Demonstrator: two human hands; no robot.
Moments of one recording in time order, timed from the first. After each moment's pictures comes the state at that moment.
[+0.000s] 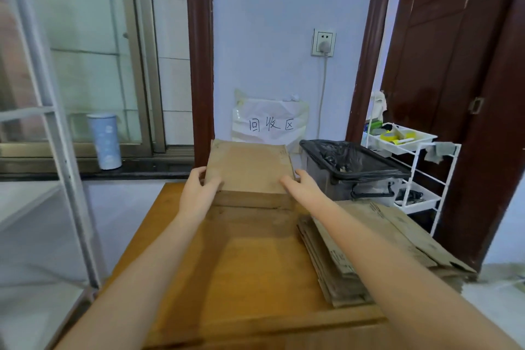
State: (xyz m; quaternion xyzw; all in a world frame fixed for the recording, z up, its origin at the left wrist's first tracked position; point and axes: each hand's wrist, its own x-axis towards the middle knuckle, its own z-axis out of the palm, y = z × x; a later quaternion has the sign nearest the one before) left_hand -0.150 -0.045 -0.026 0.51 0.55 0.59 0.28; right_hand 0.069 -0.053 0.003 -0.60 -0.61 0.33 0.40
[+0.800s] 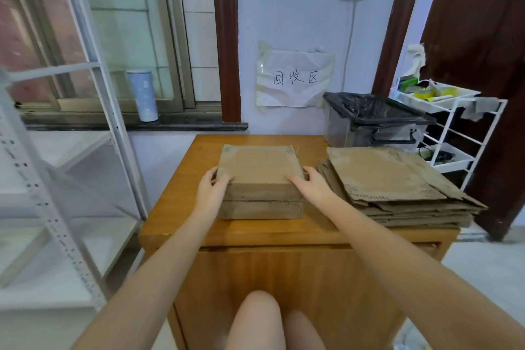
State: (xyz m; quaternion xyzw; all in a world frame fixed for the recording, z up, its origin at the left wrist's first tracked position) left_hand -0.164 -0.152 -0.111 0.45 0.58 0.58 0.35; right_hand 0.053 -0.138 -0.082 -0.58 -0.61 0.38 0.37
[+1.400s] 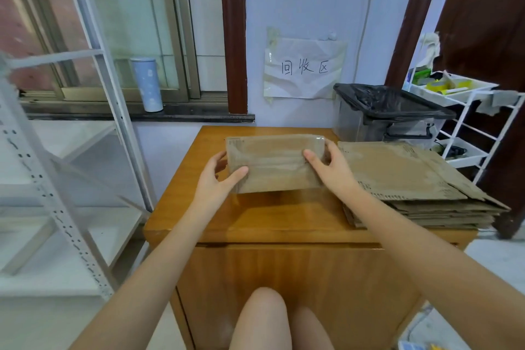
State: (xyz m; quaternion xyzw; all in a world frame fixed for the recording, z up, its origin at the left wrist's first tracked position) left_hand -0.175 -0.164 -0.101 0.56 0.56 0.55 0.28; right_hand 0.065 -0.130 -0.069 -0.52 -0.65 0.30 0.47
